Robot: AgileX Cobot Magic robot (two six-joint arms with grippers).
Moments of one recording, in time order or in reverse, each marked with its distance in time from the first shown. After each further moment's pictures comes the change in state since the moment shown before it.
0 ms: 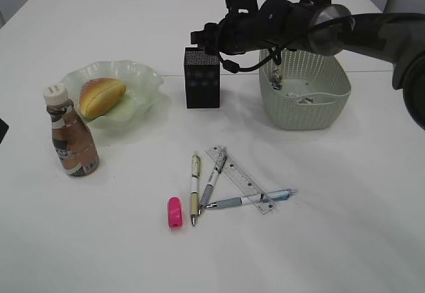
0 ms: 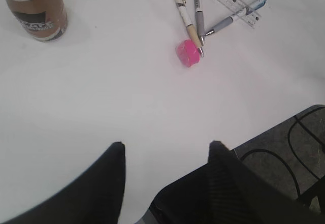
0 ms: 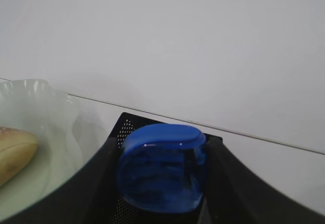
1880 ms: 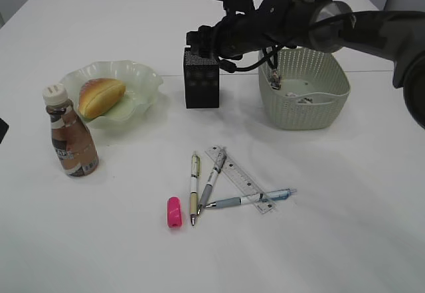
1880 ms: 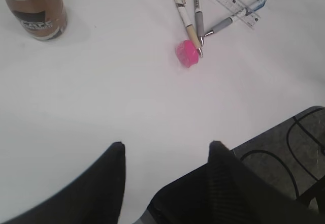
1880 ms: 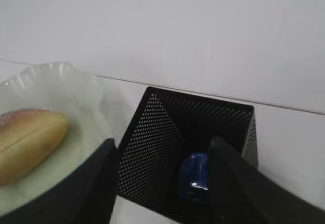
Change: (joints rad) left arm 0.000 0.000 0.000 0.000 -0.002 -0.010; right arm 0.000 0.000 -0.019 0.099 0.114 -0.014
